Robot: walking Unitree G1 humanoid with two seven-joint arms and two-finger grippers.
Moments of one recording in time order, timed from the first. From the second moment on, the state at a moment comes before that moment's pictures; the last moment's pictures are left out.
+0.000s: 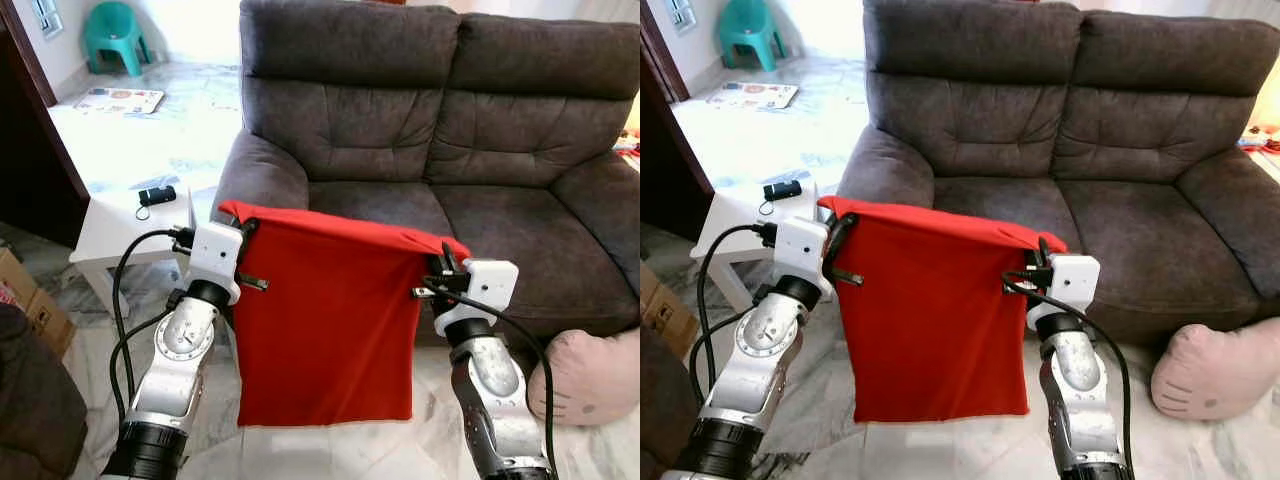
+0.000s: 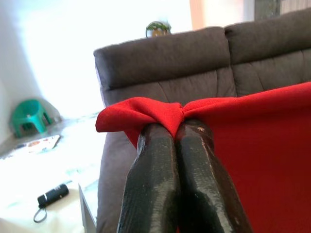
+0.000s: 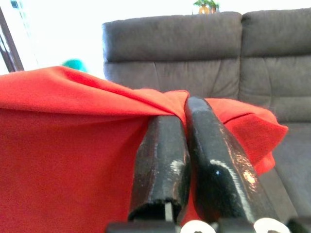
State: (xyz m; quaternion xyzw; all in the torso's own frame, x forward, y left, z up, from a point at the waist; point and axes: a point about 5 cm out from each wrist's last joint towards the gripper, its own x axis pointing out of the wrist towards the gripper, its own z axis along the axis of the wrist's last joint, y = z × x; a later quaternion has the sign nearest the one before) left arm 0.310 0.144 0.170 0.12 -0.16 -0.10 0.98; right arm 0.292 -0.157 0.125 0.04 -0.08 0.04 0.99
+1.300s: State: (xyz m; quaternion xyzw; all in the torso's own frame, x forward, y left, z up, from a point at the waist) left arm 0.311 0.146 0.188 0.15 -0.18 -0.09 0.97; right arm 0.296 -0.150 0.151 0.06 -0.12 0.04 0.99
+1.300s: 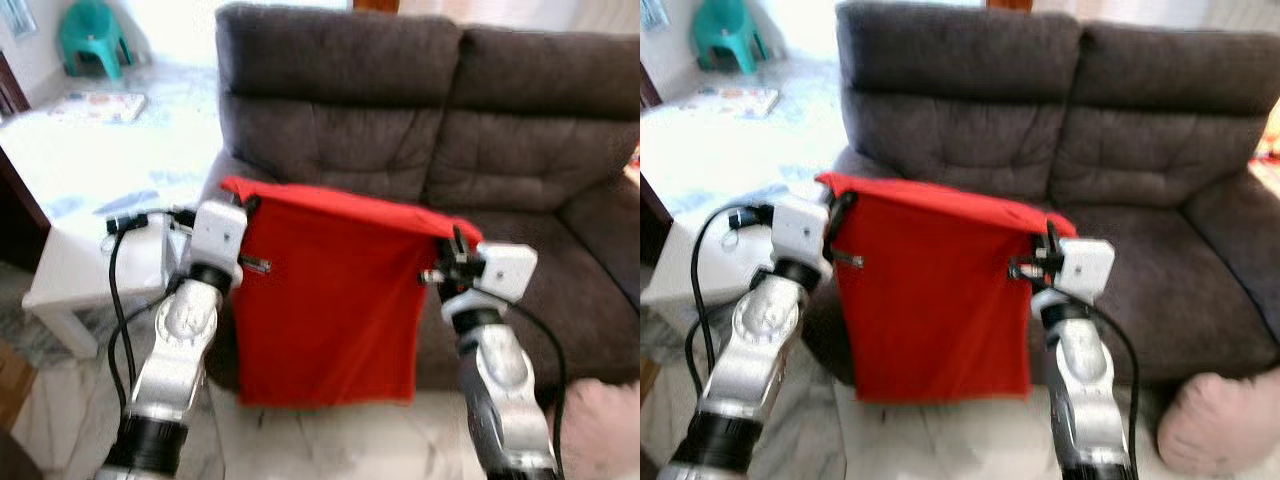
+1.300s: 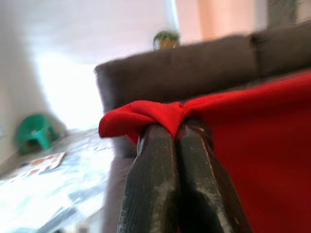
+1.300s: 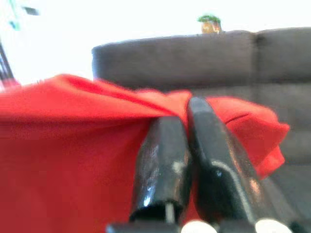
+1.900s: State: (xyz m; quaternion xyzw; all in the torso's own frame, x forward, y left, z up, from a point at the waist) left arm 0.324 0.151 0.247 0.16 -0.25 -0.07 0.95; right arm 0.302 -0.141 0.209 0.06 -0.22 0.06 0.97
